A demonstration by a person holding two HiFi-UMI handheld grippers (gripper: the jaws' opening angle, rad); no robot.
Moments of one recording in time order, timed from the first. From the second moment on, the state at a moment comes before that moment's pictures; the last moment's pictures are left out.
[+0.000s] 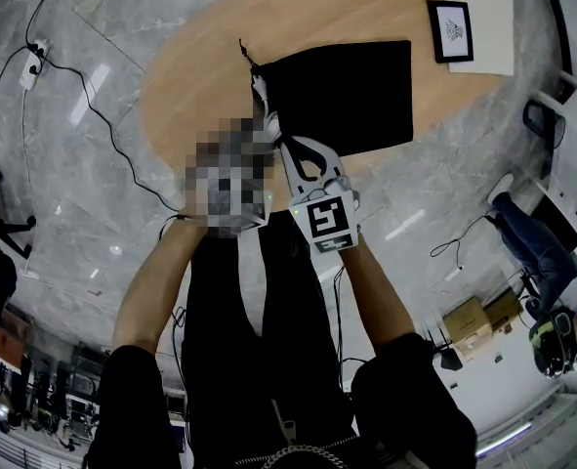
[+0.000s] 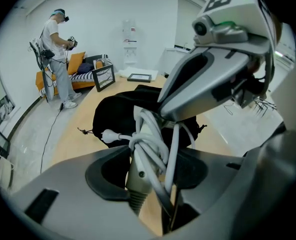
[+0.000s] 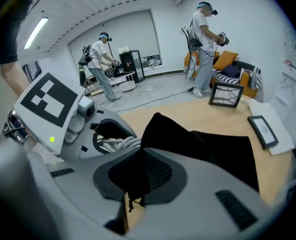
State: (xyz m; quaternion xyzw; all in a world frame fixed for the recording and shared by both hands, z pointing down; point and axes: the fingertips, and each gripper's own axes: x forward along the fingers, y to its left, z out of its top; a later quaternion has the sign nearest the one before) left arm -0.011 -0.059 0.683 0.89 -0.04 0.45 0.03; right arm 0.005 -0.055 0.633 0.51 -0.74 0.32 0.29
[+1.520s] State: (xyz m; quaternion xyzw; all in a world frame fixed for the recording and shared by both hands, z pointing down) left arm 0.027 -0.074 0.687 0.91 0.03 0.40 0.03; right arm -0.001 -0.055 0.623 0.48 -0.77 0.33 0.27
